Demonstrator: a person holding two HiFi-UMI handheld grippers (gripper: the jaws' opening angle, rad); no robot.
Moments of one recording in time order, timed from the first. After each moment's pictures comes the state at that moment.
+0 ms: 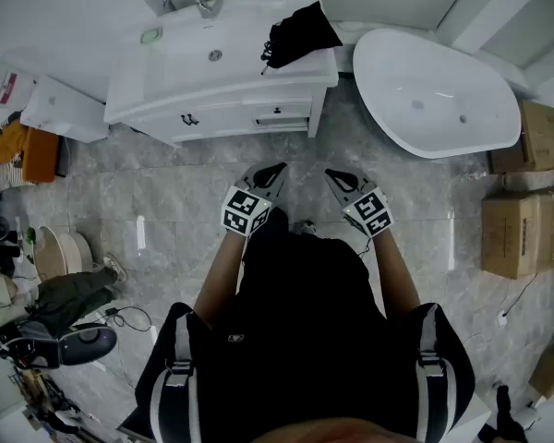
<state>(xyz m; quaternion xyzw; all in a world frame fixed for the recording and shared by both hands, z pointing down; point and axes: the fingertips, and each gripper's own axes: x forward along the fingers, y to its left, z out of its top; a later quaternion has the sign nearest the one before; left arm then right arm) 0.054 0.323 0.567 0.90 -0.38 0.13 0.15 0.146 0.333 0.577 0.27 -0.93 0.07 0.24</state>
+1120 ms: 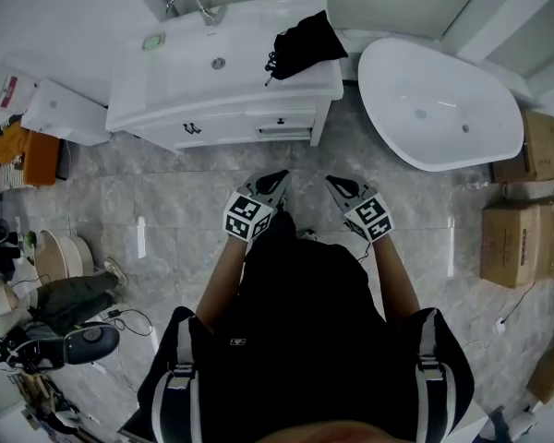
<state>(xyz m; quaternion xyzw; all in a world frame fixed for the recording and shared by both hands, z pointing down) 0.043 0.289 0.570 0.90 -0.38 0.13 0.17 0.134 0.297 0.581 0.27 -0.93 0.10 0.23</state>
